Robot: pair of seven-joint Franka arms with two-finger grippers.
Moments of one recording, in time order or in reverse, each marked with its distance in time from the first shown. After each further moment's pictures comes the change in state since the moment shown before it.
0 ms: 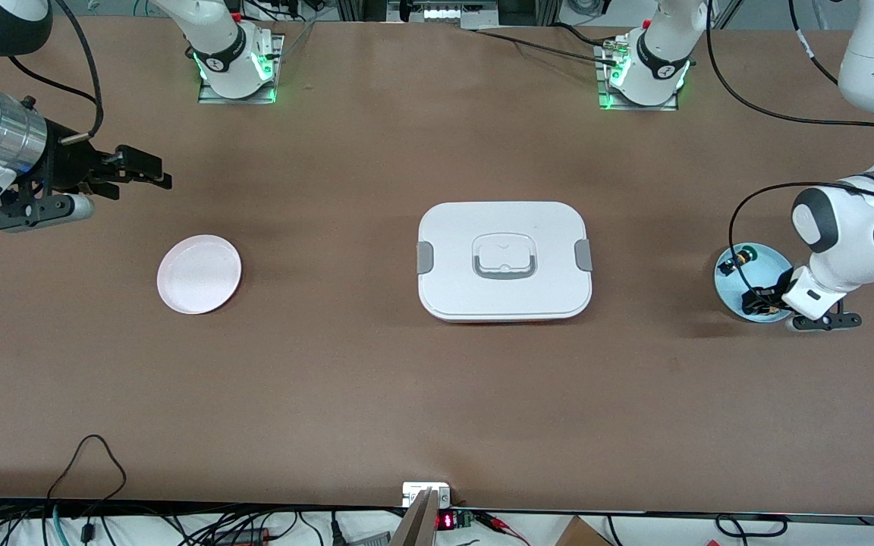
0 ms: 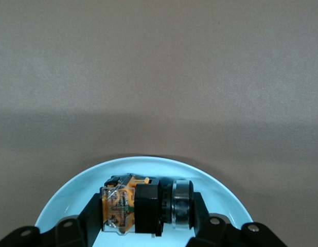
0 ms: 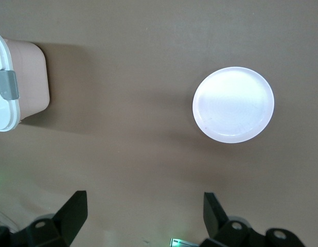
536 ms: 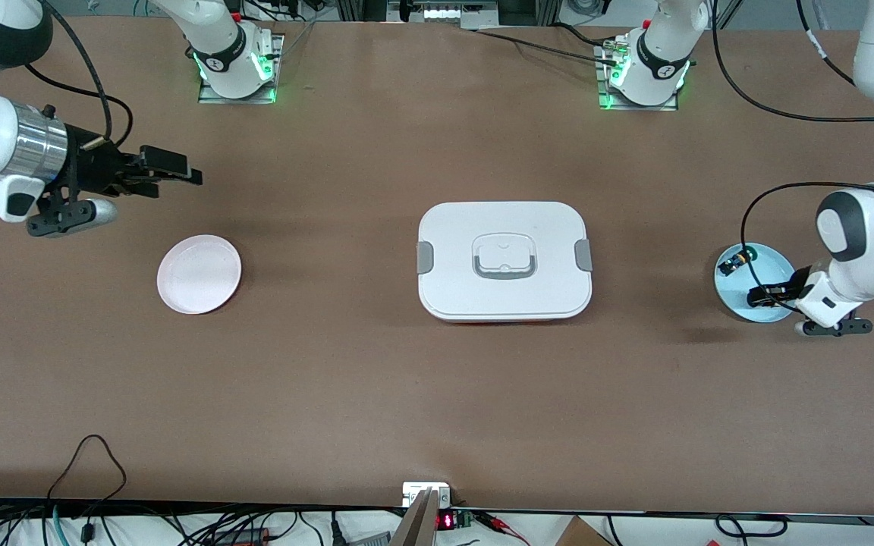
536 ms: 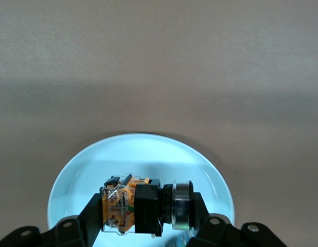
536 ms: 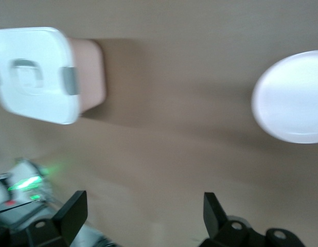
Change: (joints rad) left arm -0.004 -0.031 -0.017 0.167 0.000 -0.370 0.000; right arm -0.004 0.017 -0.001 -0.049 0.287 -0.003 0.000
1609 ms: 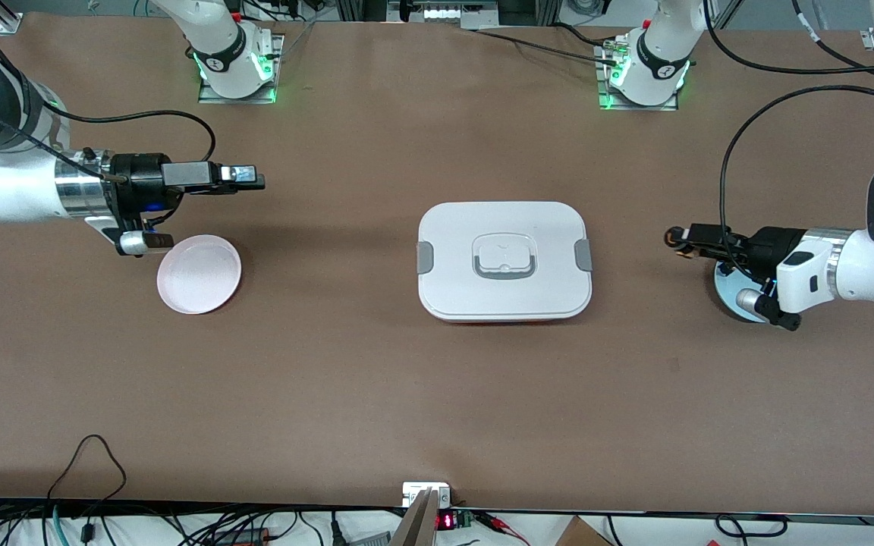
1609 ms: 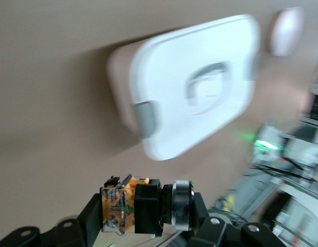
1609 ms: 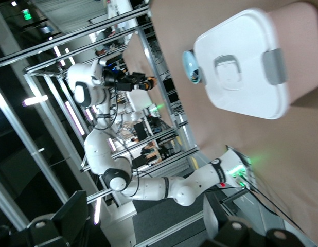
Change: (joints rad) left arm -0.013 -0.034 -0.284 0.437 -0.557 -0.821 0.102; right arm -0.028 0.069 0.020 -0.174 0.862 -0.002 -0.035
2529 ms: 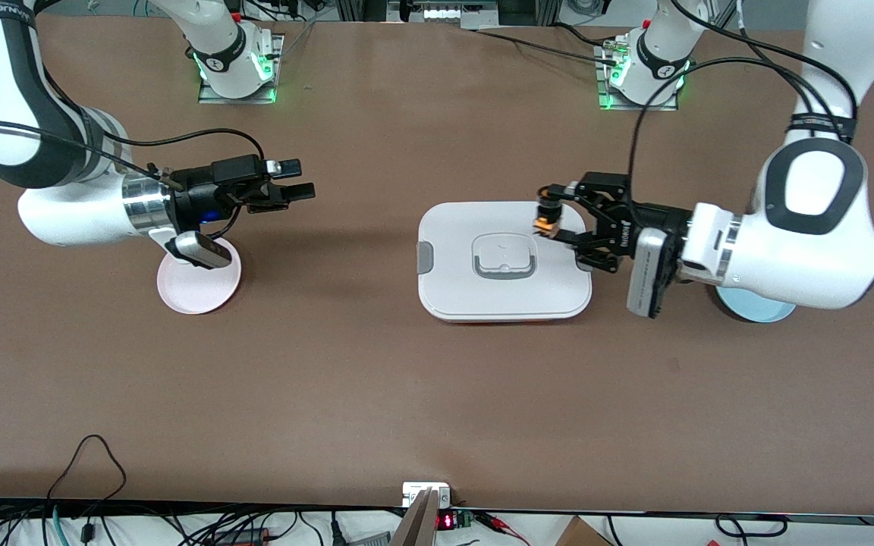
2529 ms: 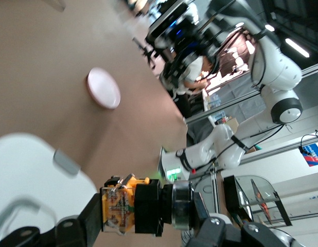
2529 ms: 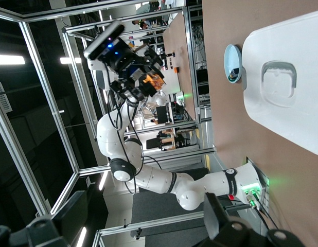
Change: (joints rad) left arm -0.070 0.021 -0.256 -0.040 -0.453 0.292 0.522; right arm 0.057 0.092 0.041 -0.002 0.143 -0.003 -0.291
